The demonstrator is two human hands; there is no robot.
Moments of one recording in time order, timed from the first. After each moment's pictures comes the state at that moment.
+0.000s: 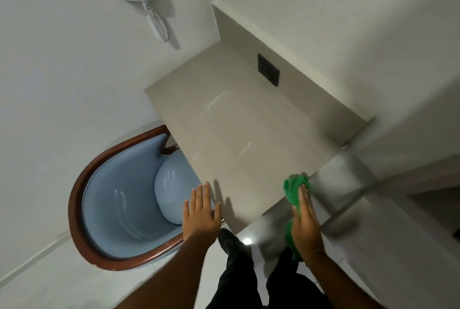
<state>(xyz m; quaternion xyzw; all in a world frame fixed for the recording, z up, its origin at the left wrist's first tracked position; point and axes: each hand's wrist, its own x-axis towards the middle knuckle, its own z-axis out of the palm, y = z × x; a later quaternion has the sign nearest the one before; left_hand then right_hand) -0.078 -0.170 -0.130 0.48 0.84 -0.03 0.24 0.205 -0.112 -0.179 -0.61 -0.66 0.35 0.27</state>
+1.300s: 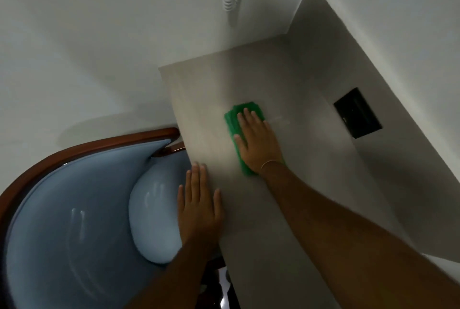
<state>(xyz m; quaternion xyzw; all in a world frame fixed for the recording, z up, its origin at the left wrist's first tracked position) -0.243 -0.026 -0.223 0.37 0.89 0.19 0.20 -0.185 0.211 -0.222 -0.38 -0.92 0.12 0.02</state>
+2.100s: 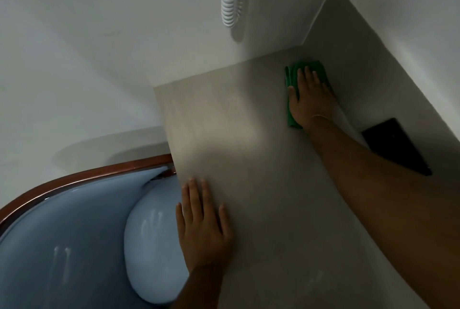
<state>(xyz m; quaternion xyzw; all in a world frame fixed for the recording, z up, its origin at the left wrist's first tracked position) -0.253 0.053 -0.250 0.34 0.92 0.14 0.11 -0.208 0.450 -0.221 -0.51 -0.86 0.07 0.00</state>
